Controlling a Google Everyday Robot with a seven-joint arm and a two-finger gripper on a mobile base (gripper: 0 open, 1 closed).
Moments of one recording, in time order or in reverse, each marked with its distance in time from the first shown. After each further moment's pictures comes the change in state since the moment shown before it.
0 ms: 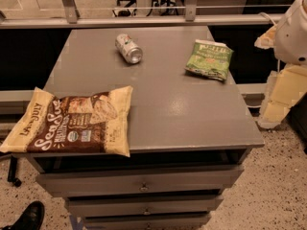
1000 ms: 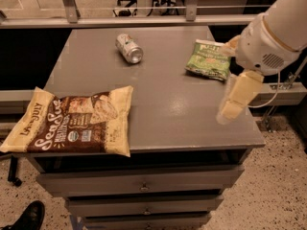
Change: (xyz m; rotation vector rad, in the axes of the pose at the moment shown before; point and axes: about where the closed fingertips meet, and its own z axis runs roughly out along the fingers) arm -0.054 -0.009 0.049 -0.070 -0.225 -0.013
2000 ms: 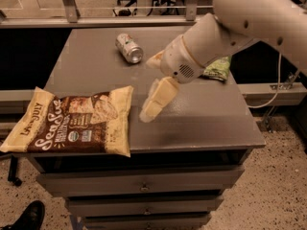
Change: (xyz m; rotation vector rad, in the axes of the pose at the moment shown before) arm -0.130 0.003 0.109 -0.198 -0.345 -0.038
